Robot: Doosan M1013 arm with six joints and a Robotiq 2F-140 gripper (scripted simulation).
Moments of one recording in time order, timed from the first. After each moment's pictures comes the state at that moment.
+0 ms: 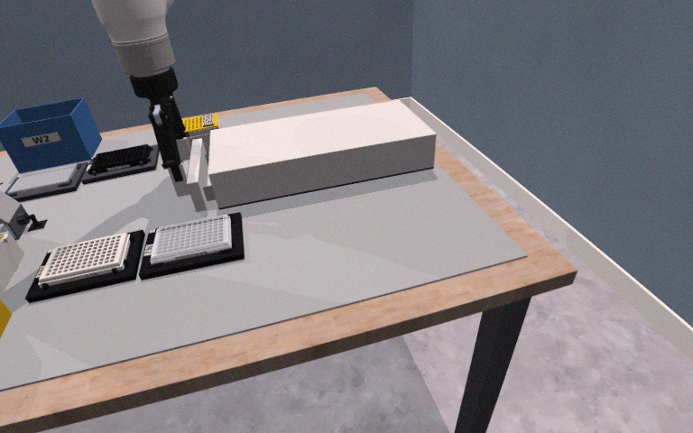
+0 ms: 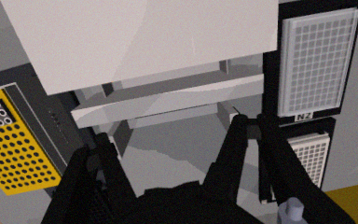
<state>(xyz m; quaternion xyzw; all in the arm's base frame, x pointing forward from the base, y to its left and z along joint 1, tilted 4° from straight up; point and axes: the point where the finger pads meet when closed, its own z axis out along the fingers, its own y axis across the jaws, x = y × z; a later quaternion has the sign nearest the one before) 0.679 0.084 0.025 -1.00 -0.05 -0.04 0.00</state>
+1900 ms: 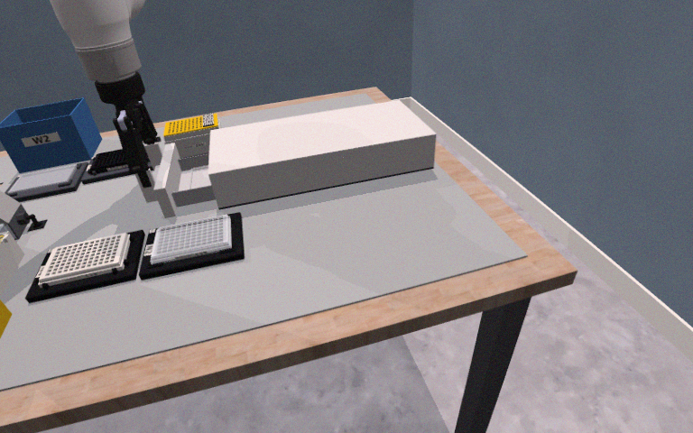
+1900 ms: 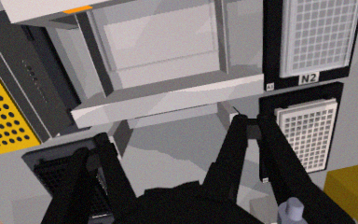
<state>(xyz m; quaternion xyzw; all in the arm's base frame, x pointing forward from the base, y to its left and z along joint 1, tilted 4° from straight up) 0.621 0.078 0.021 -1.00 -0.05 -0.04 0.00</state>
